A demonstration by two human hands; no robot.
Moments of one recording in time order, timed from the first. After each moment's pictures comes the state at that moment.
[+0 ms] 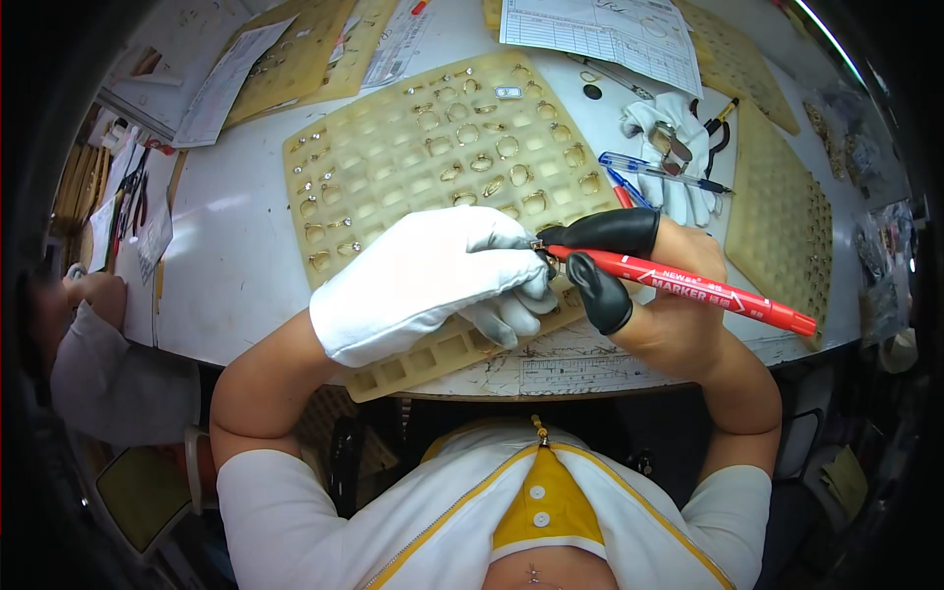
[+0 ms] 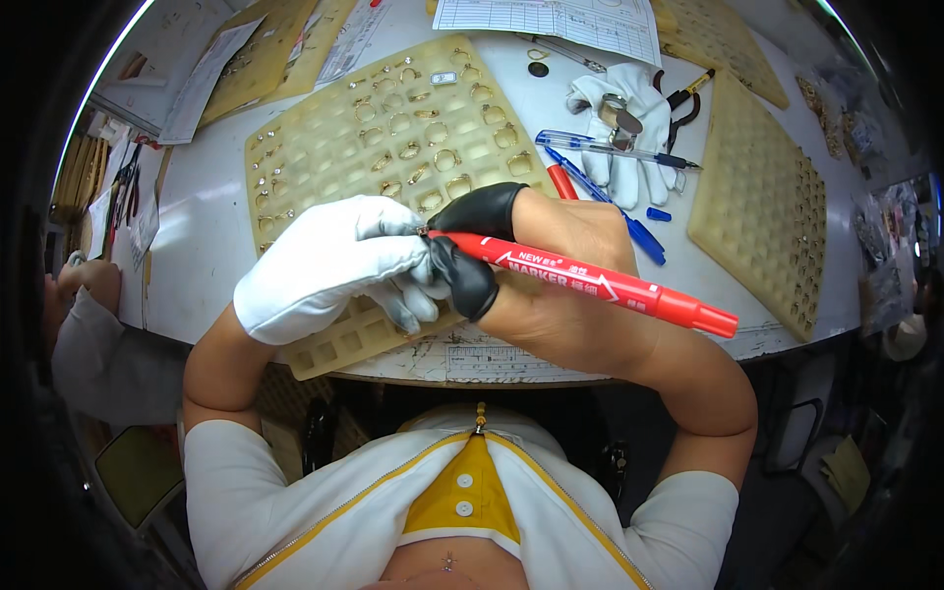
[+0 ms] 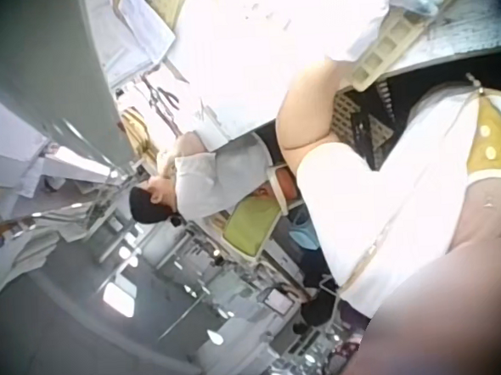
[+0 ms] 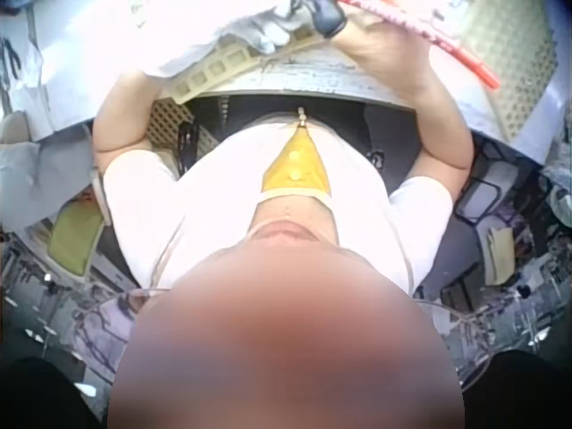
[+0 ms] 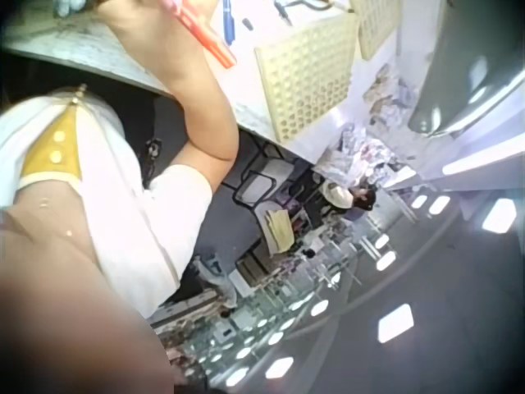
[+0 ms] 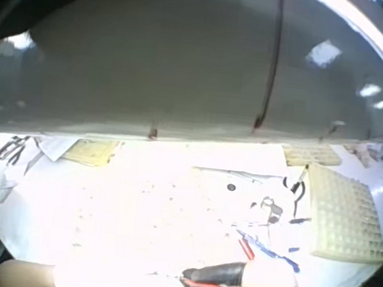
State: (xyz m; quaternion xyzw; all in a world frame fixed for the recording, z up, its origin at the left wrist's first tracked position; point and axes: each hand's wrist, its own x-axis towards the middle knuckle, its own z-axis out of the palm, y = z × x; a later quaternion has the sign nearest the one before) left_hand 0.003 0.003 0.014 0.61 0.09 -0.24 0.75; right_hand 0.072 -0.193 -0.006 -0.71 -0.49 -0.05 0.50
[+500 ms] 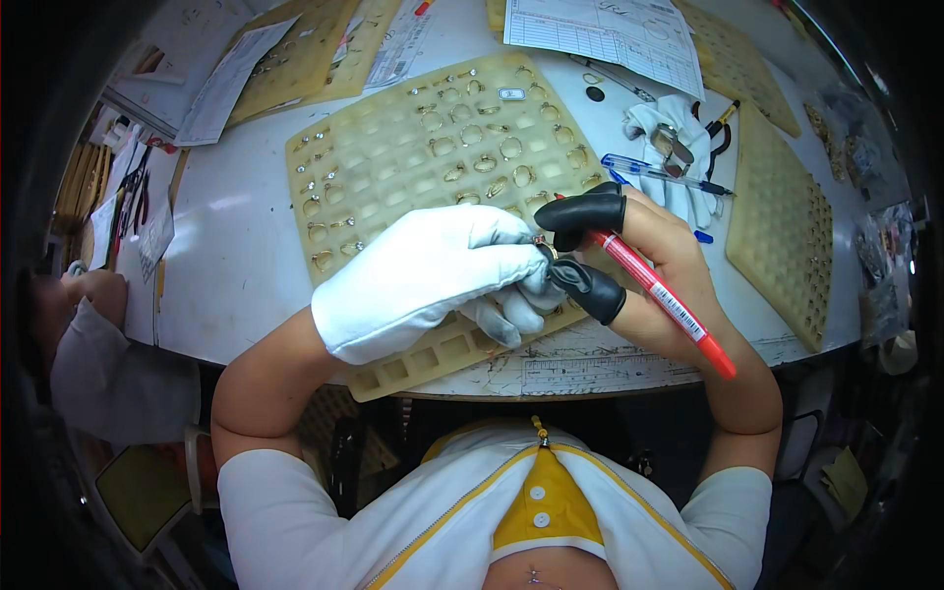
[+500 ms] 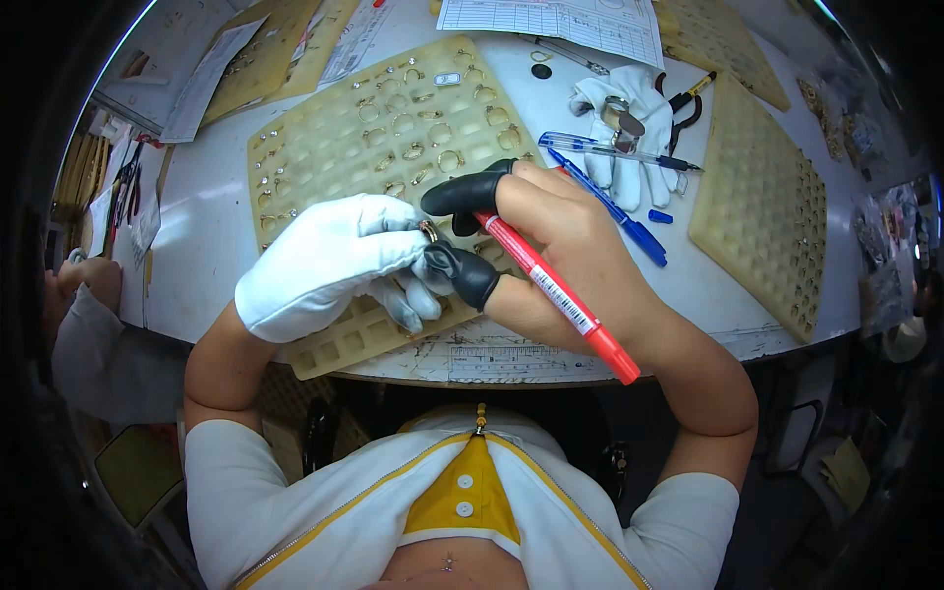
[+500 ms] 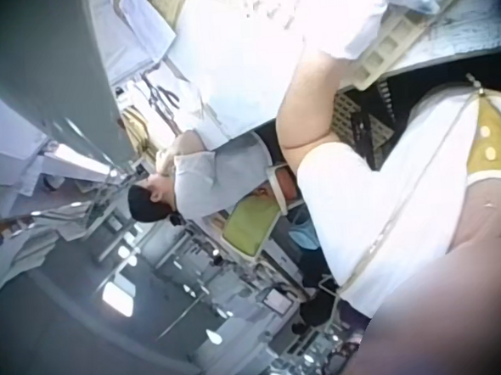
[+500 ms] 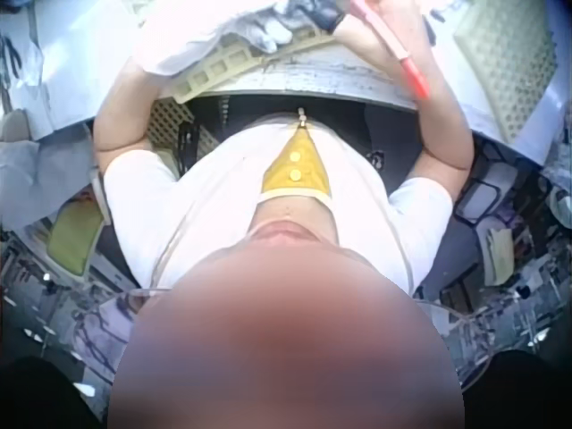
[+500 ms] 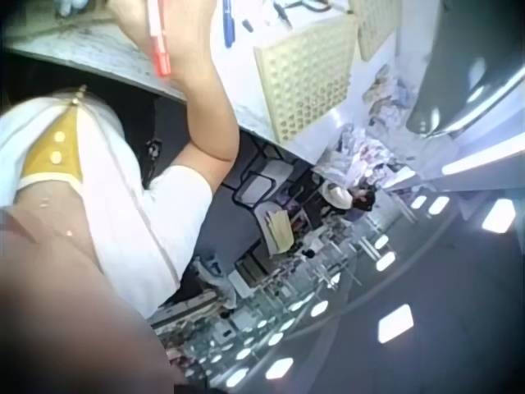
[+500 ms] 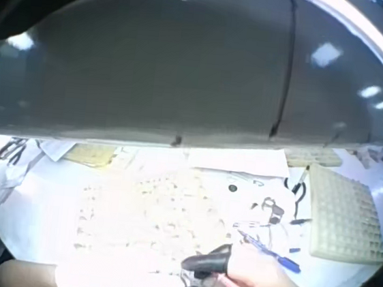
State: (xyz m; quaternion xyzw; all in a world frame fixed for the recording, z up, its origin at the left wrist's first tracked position) left_hand 0.003 0.007 0.005 0.59 0.07 -0.23 0.77; right_hand 0.081 -0.195 -0.009 -0.75 -0.49 0.04 0.46
